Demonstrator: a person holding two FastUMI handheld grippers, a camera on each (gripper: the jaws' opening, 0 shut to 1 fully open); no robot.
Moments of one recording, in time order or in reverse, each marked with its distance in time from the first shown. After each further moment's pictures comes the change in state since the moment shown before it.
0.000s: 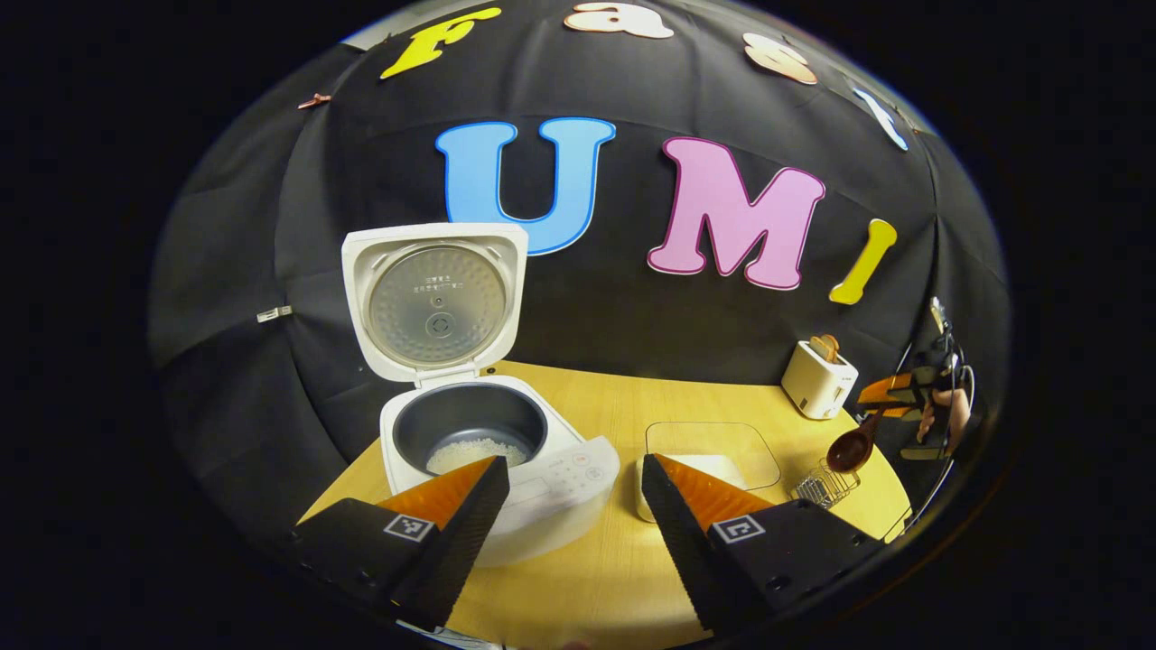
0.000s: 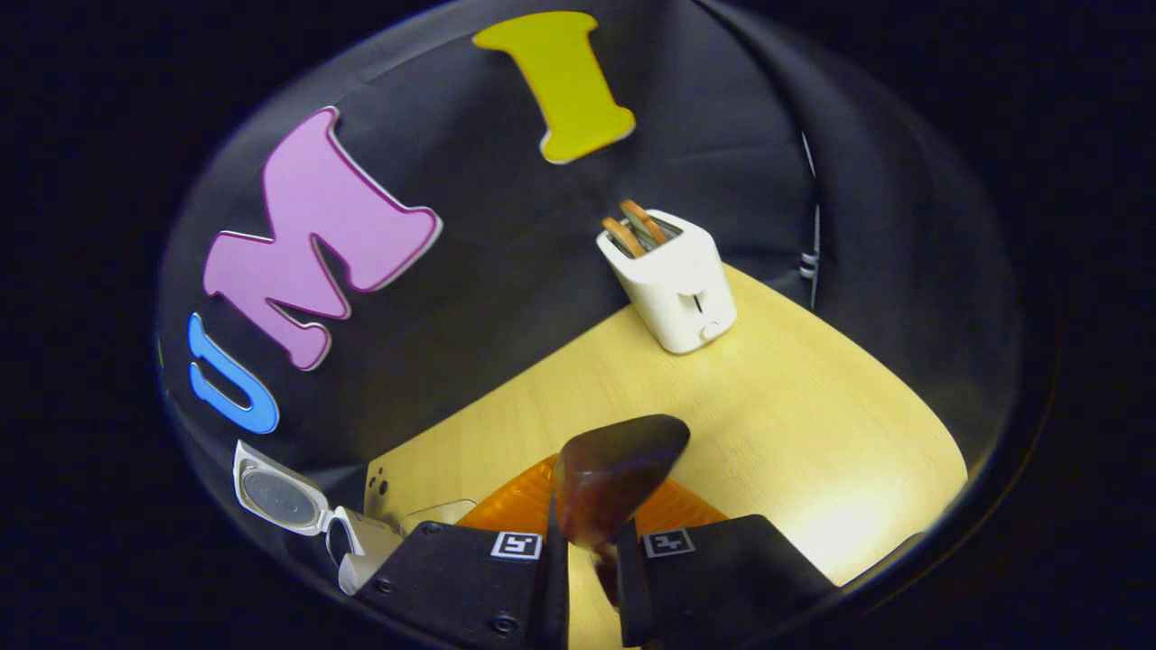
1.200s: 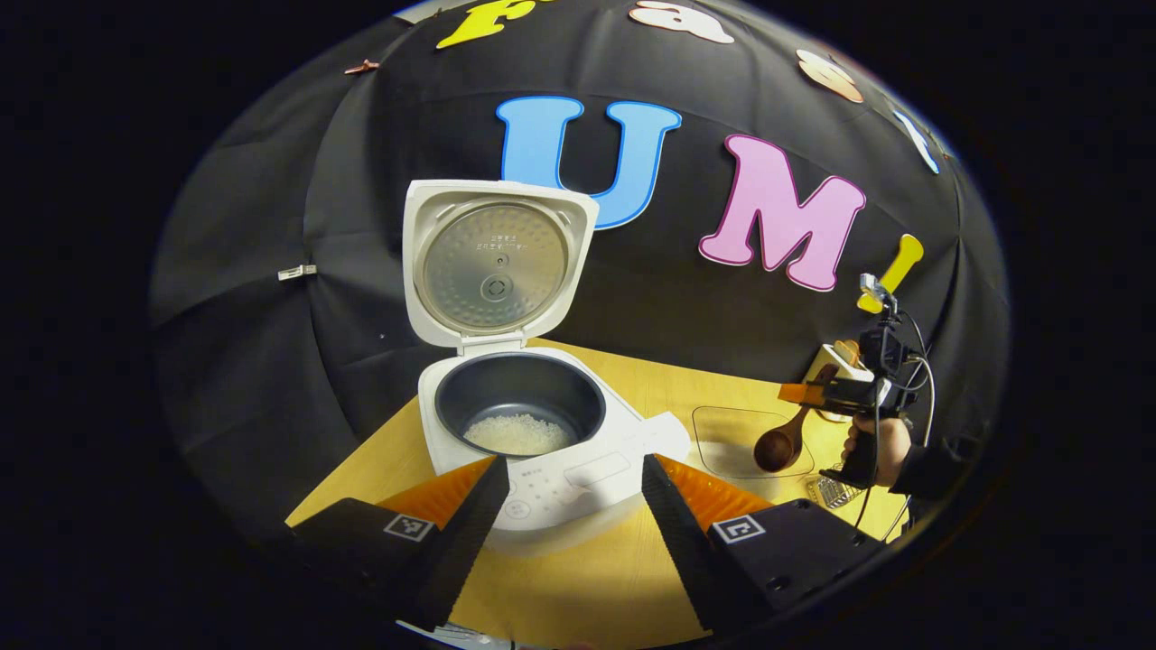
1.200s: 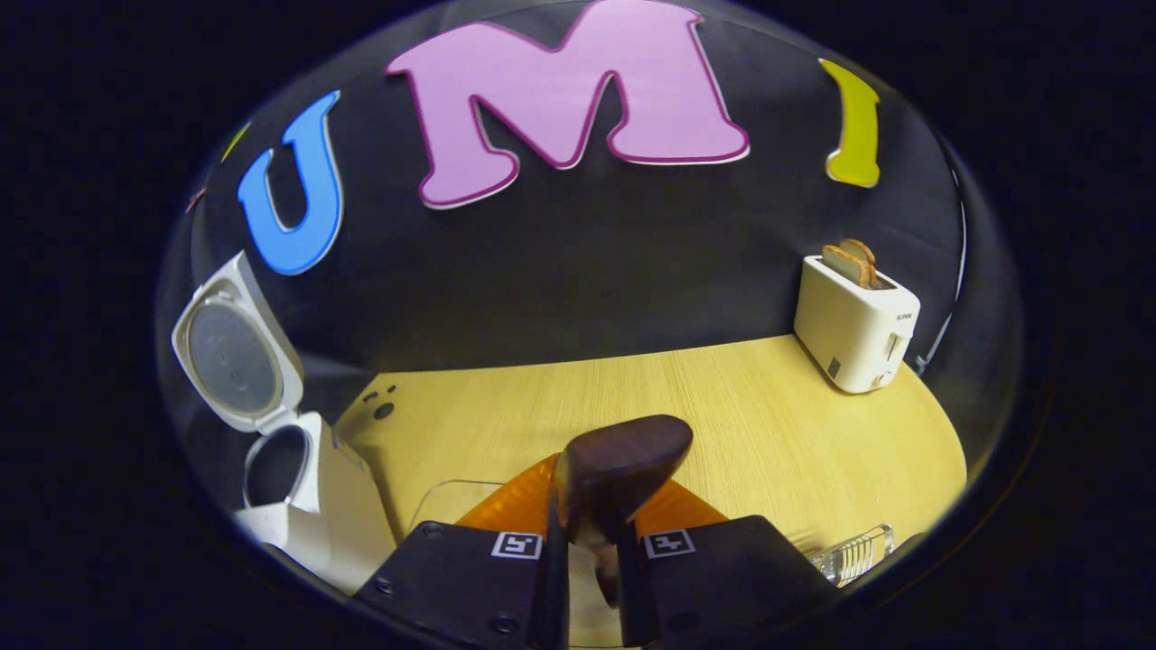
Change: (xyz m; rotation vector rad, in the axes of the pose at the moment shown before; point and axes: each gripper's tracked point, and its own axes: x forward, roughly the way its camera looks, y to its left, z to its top) left arm 0.002 0.064 -0.033 -0.074 0.052 0.024; right arm 0.090 0.156 -0.154 -0.515 -0.011 0.114
